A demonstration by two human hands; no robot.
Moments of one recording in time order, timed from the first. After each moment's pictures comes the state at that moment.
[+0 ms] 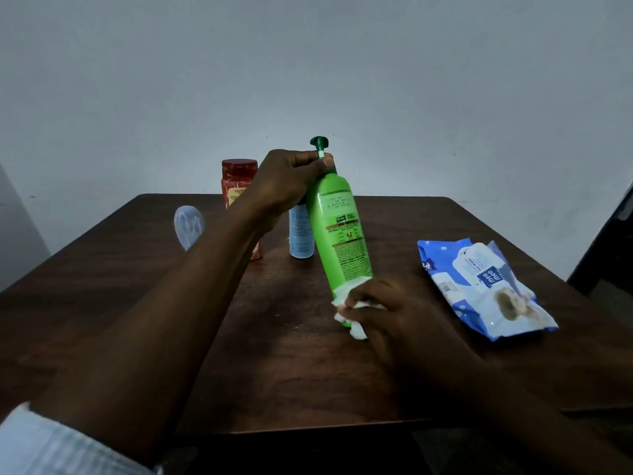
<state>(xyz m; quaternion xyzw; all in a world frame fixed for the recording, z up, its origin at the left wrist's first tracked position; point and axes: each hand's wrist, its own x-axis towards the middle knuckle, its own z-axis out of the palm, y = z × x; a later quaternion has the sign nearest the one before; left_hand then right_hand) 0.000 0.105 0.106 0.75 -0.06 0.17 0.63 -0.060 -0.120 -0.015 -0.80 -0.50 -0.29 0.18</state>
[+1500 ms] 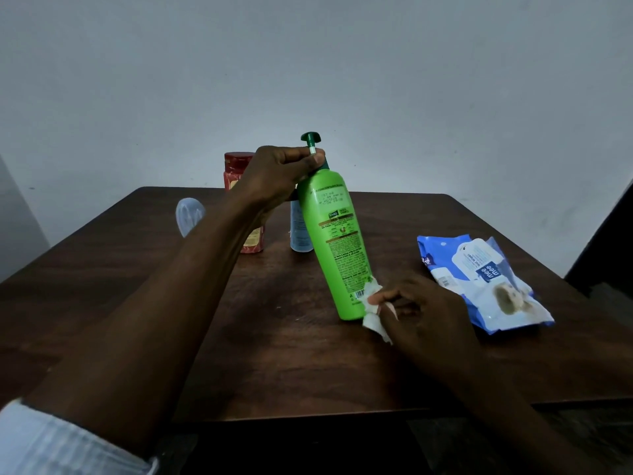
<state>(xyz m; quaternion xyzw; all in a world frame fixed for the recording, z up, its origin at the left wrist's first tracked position) -0.010 0.117 0.102 0.73 -0.06 0.17 0.65 -0.077 -0.133 -0.018 -0.85 -0.29 -0.26 0.37</state>
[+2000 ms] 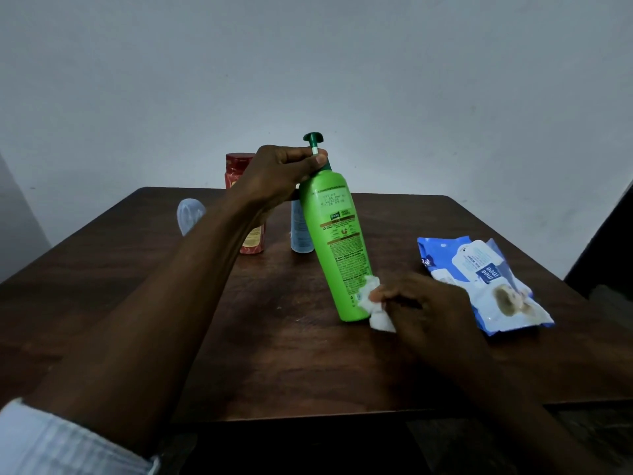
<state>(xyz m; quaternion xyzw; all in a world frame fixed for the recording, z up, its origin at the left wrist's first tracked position) -0.011 0.119 0.105 0.74 -0.07 0.16 0.65 -0.073 -0.137 -0.011 -0.82 -0.33 -0.28 0.36</state>
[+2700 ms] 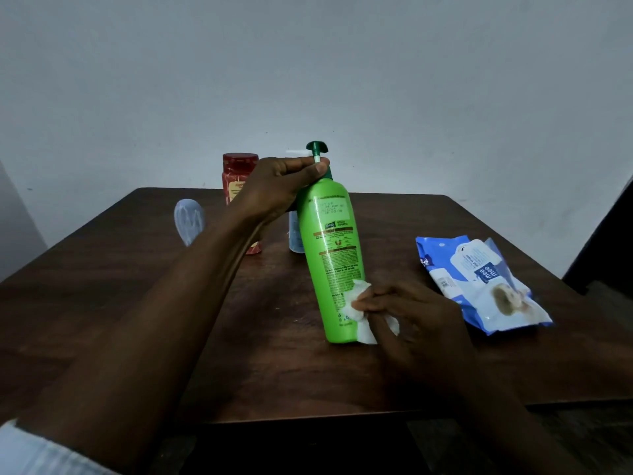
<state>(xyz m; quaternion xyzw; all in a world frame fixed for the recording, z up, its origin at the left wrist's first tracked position) -0.016 0.117 0.090 0.73 -0.08 0.15 0.66 -0.090 -0.122 -0.011 -0.77 -0.40 -0.35 0.36</state>
